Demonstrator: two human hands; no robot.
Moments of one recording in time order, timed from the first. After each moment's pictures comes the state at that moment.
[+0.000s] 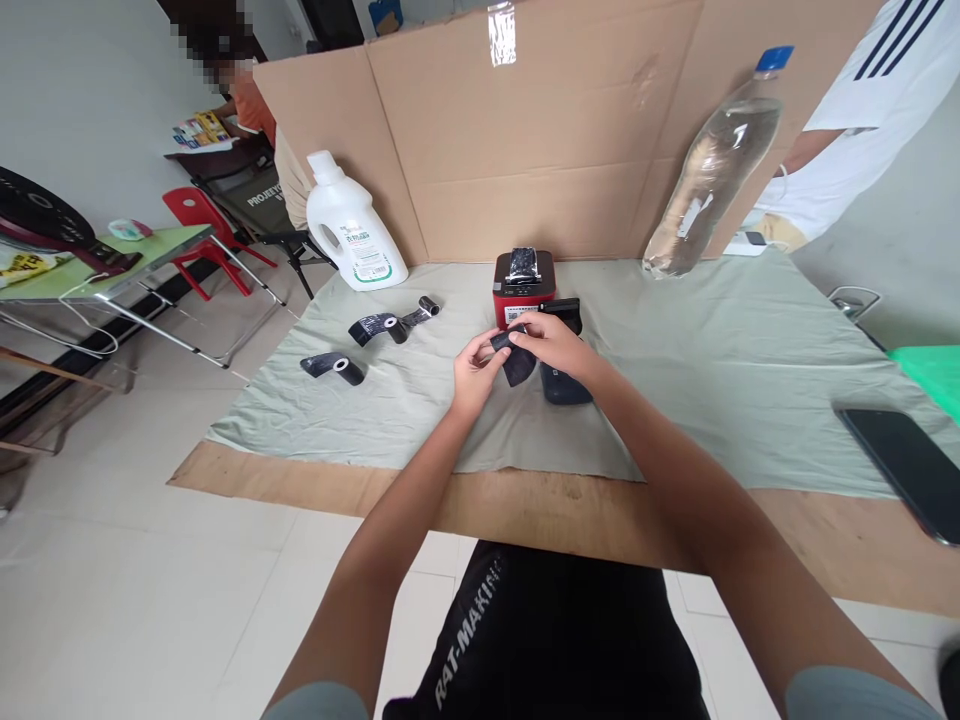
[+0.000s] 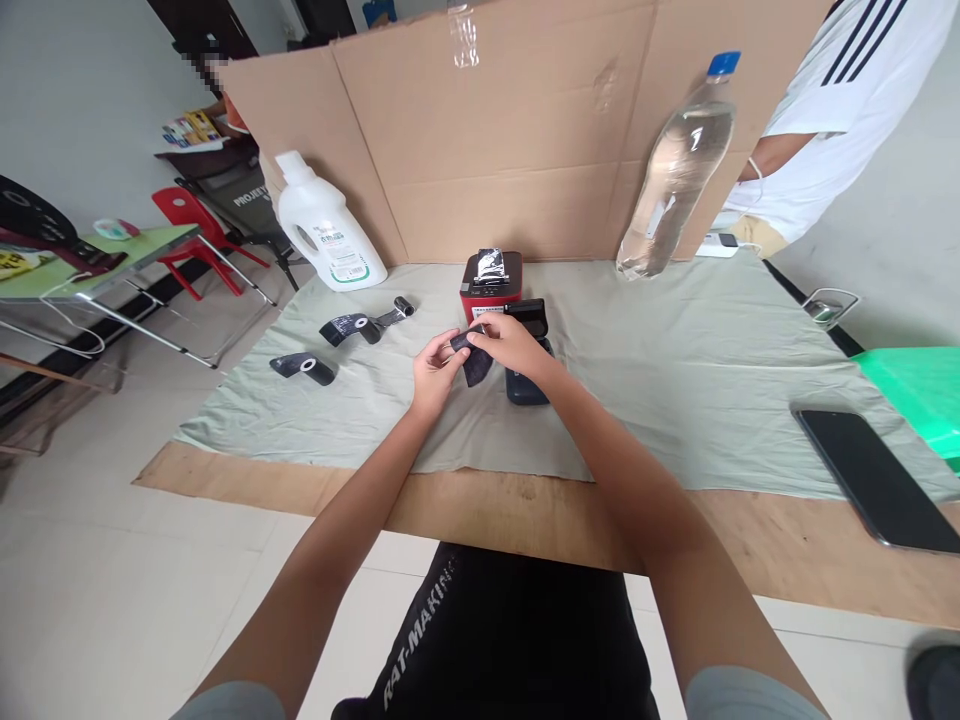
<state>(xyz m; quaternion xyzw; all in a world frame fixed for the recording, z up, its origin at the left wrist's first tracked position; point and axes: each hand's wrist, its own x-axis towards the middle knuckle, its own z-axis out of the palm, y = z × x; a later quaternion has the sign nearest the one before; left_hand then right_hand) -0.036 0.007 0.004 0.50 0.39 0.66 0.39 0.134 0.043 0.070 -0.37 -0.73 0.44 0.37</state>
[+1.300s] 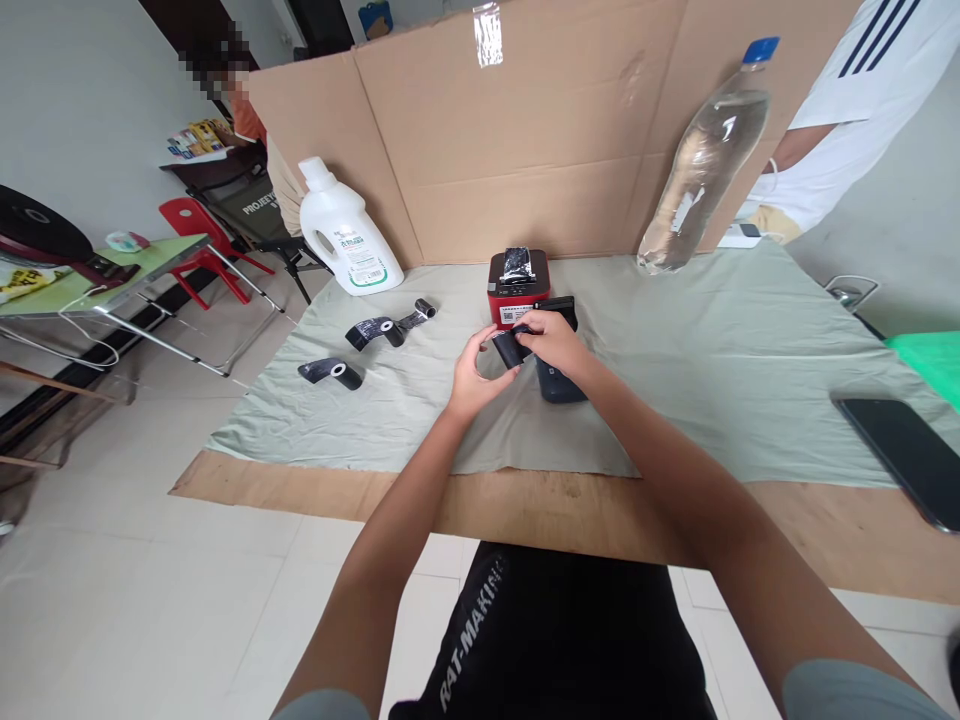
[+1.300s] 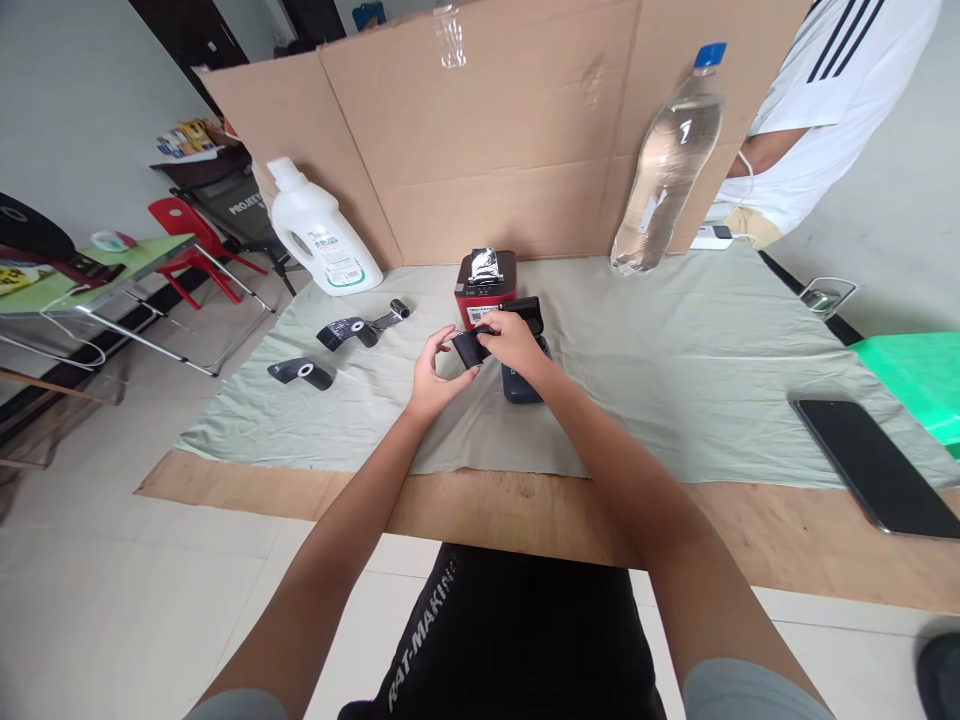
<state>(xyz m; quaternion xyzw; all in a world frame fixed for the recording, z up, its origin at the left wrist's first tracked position) -0.045 -0.001 0.010 0.68 0.41 0.57 0.20 0.132 0.055 0.051 -0.43 -0.67 0.43 0.43</state>
